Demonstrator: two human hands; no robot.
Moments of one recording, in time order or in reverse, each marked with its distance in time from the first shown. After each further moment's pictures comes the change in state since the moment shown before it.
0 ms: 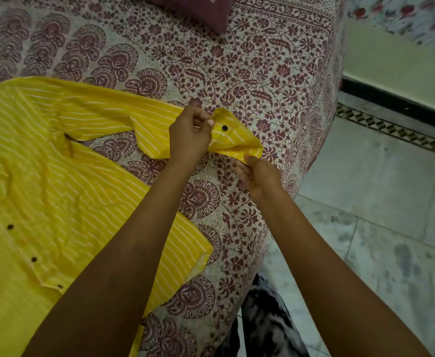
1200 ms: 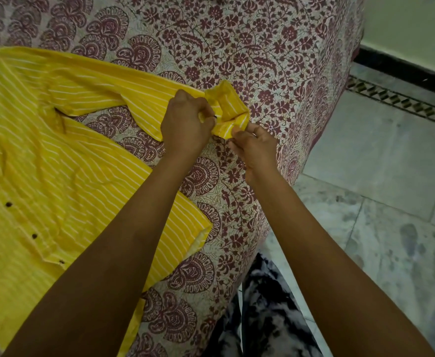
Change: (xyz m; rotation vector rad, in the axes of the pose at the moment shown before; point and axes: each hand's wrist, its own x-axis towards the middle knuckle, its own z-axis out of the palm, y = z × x) left_hand -0.022 -0.004 0.005 0.504 -0.030 0.047; right_hand -0.008 0.012 0.001 -0.139 -0.126 -0.236
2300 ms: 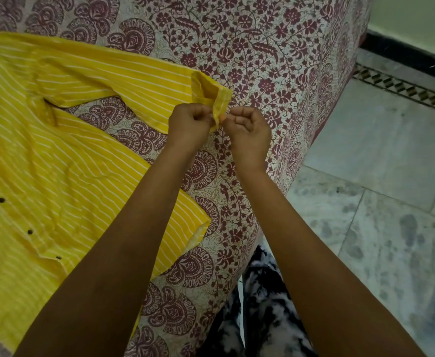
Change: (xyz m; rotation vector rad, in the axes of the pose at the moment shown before) left_hand -0.009 0.002 0.009 -0.594 -0.211 -0.311; right_hand 0.007 0.015 0.010 -0.161 0.065 -0.331
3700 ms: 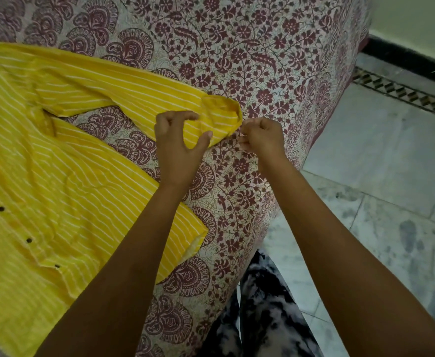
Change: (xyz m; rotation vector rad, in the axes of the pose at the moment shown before) left_hand -0.002 -0.038 0.001 0.247 0.273 0.332; right_hand 0.048 -0.013 -0.025 -0.324 -0.094 0.286
